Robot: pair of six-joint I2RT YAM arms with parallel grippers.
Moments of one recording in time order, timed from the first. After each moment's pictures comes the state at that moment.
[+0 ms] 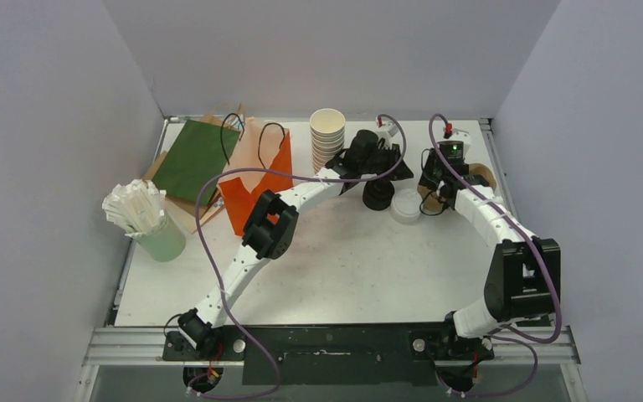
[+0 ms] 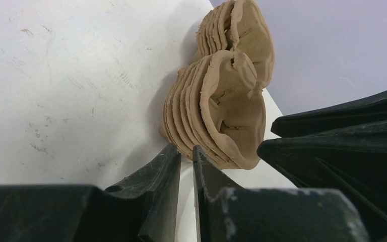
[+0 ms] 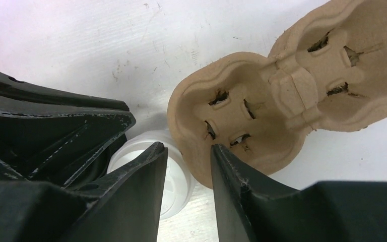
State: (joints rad) left arm -0.76 2.66 2.33 0.02 0.45 -0.65; right arm 0.10 1.49 1.06 -0.29 0.21 0.32
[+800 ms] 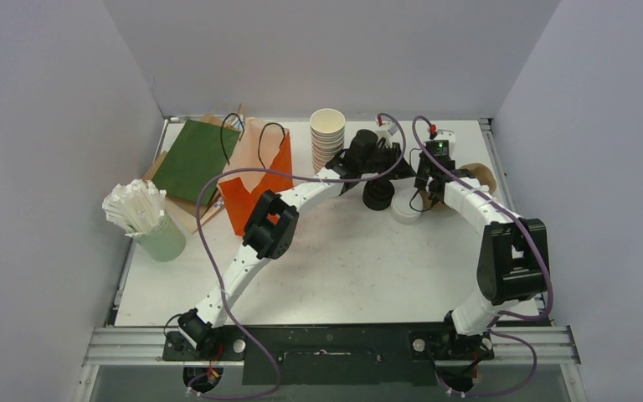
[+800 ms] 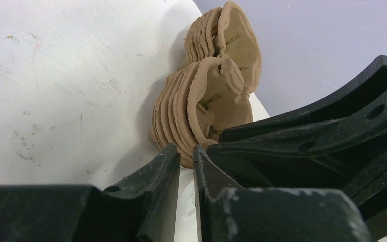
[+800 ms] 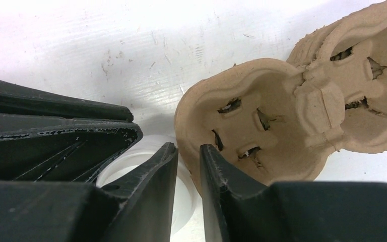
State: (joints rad) left arm -0.75 2.67 2.34 0.07 0.48 -0.70; right arm 0.15 1.62 1.11 -0.28 0.26 0.24
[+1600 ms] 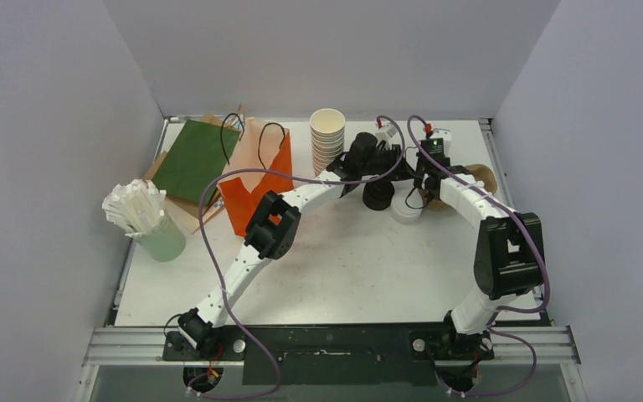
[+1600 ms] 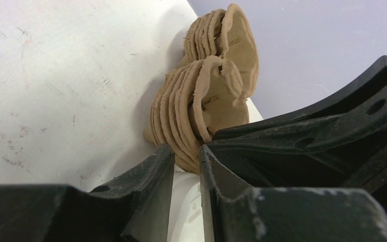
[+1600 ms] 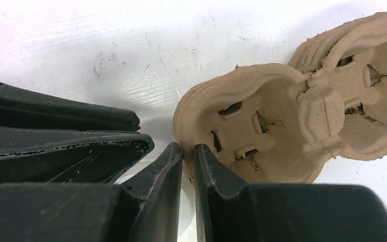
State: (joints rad) left arm -0.75 2.70 2.34 0.13 0.49 -0.74; right arm 0.17 1.67 1.15 -0.30 0.31 0.24
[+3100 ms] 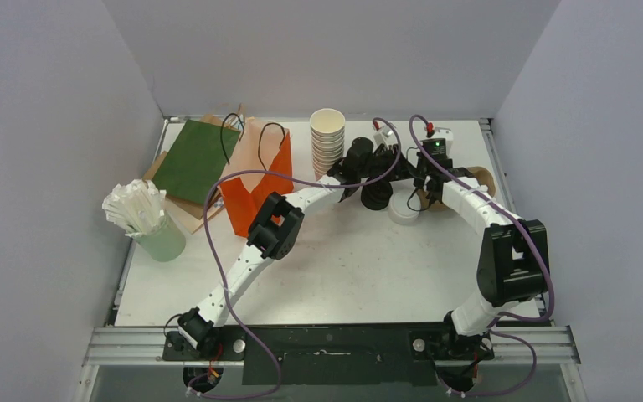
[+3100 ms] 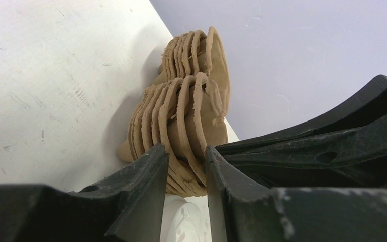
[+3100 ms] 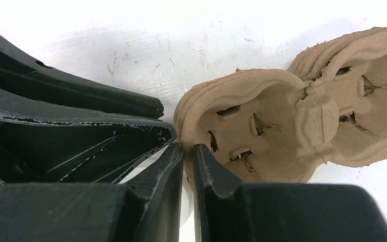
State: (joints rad) left arm -0.75 2.76 2.33 0.35 0.55 -0.94; right arm 0.18 1.61 1.13 -0.30 0.29 0.24
